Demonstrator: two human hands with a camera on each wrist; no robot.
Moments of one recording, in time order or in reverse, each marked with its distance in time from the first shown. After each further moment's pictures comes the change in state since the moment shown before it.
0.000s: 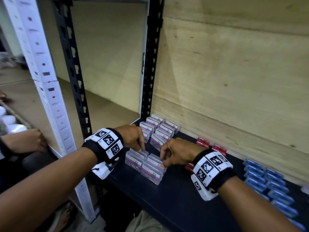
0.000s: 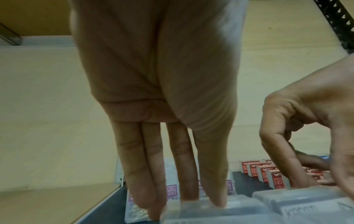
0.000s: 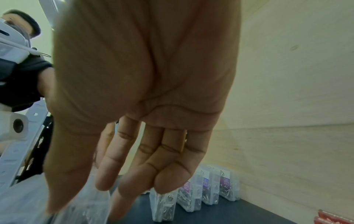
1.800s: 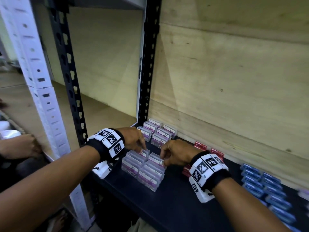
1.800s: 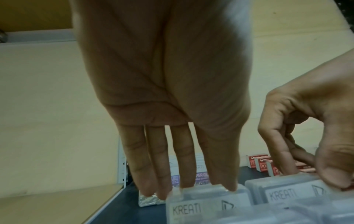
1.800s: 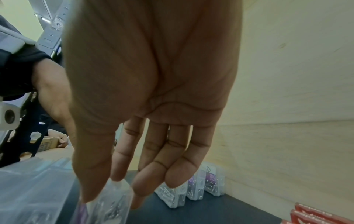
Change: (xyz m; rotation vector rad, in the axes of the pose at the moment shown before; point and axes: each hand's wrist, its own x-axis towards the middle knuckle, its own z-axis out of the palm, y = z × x) left_hand 0.017 -0.001 -0.011 0.073 -0.080 0.024; right_hand 0.011 0.015 -0.006 -0.046 0.096 0.048
